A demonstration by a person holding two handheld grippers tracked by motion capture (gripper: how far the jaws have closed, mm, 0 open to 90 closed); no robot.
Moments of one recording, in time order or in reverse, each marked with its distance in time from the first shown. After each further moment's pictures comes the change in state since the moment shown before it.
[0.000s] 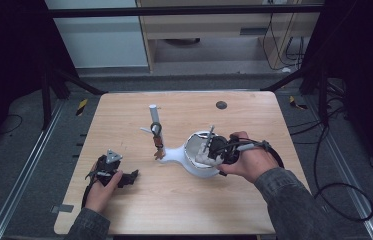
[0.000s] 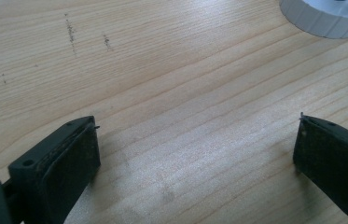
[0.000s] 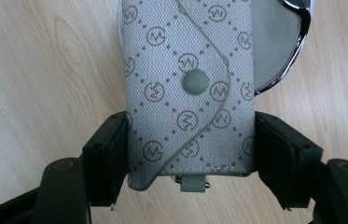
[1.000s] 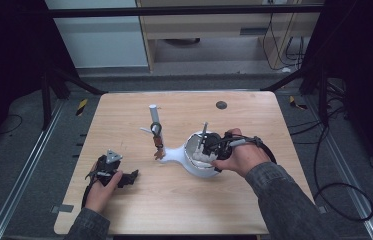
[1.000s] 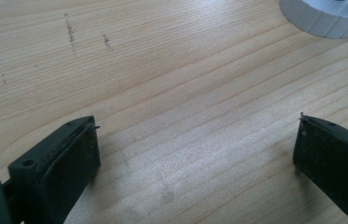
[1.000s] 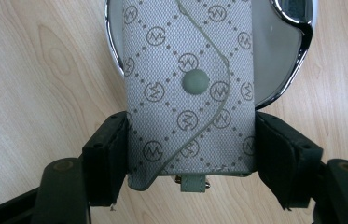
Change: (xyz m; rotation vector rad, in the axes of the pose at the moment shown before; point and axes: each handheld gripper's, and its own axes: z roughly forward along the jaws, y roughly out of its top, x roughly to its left) left arm 0.000 0.000 0.000 0.001 -0.001 0.001; right arm -0.007 0.017 0.013 0.041 0.006 0.009
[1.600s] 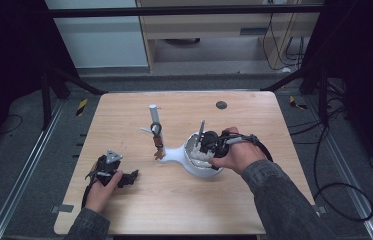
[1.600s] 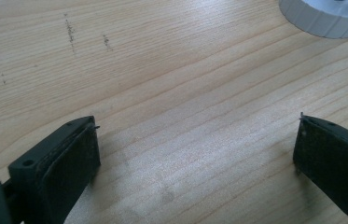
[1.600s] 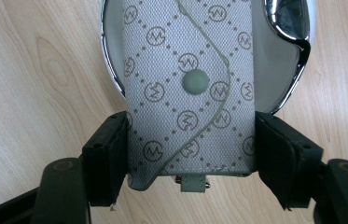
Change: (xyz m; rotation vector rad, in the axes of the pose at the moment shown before) left arm 0.000 0.000 0.000 0.002 -0.001 0.002; right arm -0.003 0.008 0.004 -0.002 0.009 0.008
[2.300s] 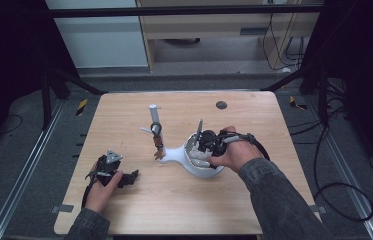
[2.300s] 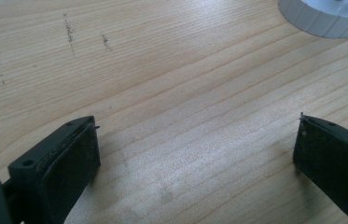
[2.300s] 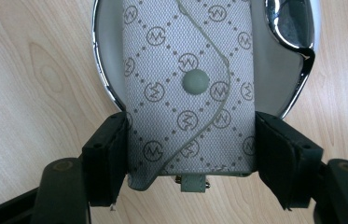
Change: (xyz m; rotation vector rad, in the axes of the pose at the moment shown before) left arm 0.000 0.000 0.000 -0.001 -0.001 0.001; right arm -0.004 0.006 0.008 0.014 0.005 0.007
